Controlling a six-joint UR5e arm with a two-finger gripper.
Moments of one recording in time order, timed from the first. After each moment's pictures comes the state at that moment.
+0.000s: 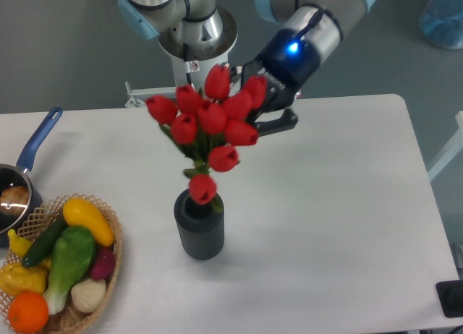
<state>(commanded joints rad) 2.81 -1.69 -1.64 -0.75 0.19 0.74</state>
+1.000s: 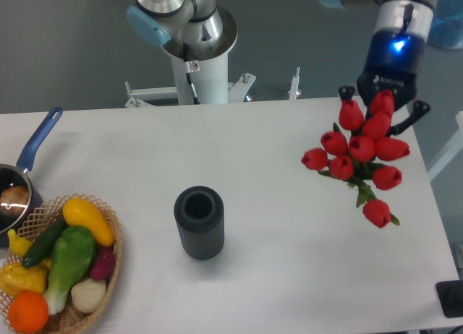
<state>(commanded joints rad) 2.92 -1.79 -1.66 -0.77 0.80 1.11</state>
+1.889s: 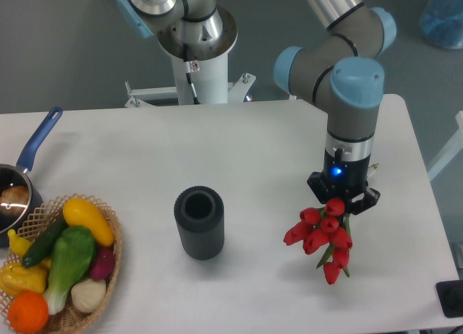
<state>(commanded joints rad) 2.63 -2.02 -1.57 -0.82 1.54 1.26</state>
